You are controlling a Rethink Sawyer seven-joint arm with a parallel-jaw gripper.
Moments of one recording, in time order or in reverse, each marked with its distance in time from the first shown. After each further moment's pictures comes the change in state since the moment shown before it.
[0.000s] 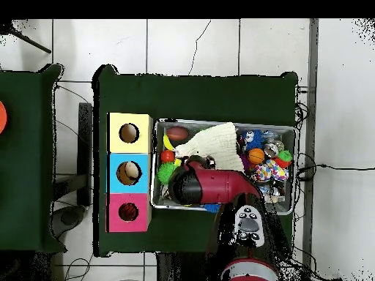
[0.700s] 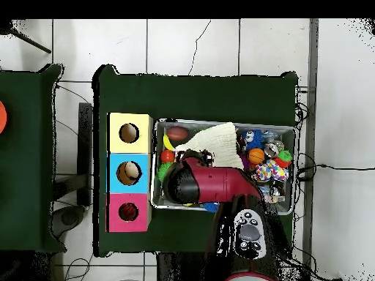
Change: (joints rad) arm 0.000 -0.078 0.029 0.009 0.000 0.021 0.000
